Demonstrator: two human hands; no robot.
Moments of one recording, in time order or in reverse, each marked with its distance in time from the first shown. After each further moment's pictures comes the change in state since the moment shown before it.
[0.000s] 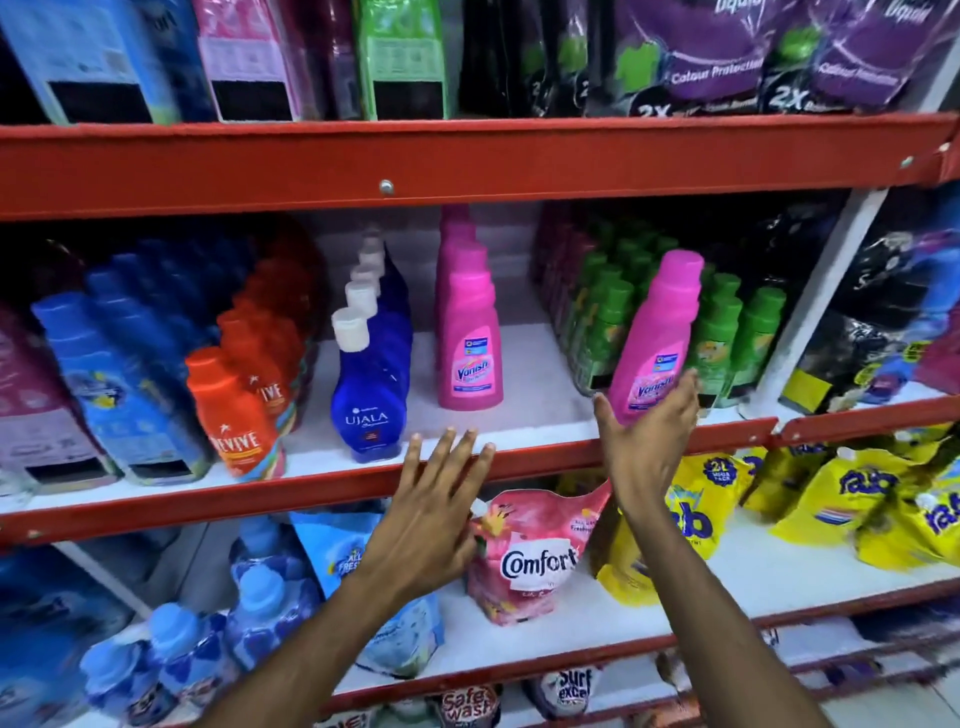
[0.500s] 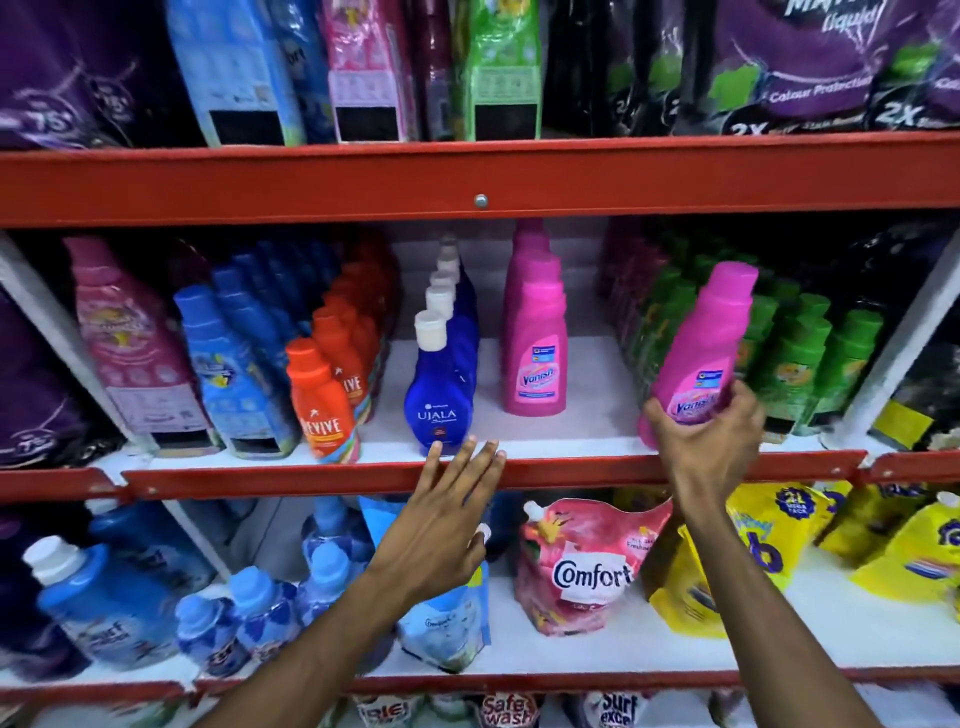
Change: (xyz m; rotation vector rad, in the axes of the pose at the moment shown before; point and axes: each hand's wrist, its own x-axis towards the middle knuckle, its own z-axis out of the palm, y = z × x) left_hand -0.036 -0.033 -0.011 0.085 -0.025 -0.036; right_hand 0.005 -0.019 0.004 0.025 0.063 -0.022
